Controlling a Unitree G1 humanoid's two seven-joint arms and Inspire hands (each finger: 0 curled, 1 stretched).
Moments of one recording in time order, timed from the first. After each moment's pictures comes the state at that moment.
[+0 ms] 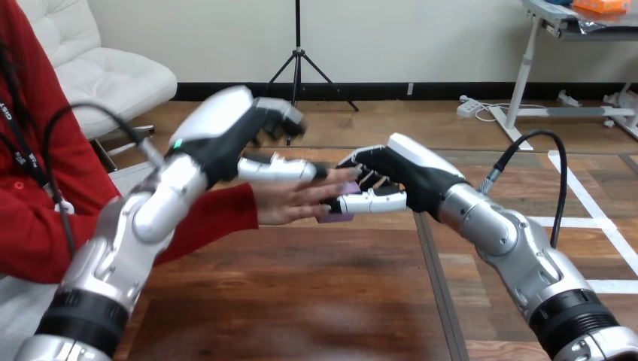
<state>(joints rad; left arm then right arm) -0.62 0.42 -0.21 0.52 0.52 -0.28 -0.16 -0.67 -0.31 0.27 0.75 -0.45 -0.21 0.25</state>
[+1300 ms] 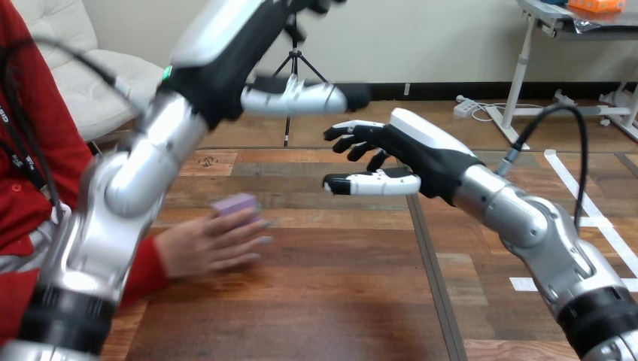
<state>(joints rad) -0.57 0.44 -0.12 0.23 0.36 -0.40 -0.16 -0.64 -0.40 0.26 0.65 -0.37 -0.36 0.30</state>
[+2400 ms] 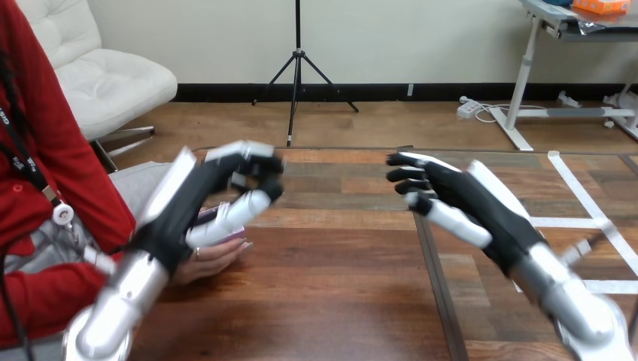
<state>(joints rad) -0.23 0.39 -0.07 0.58 0.11 -0.71 -0.18 -0.24 -0.40 0.07 0.50 -0.04 -0.47 0.28</state>
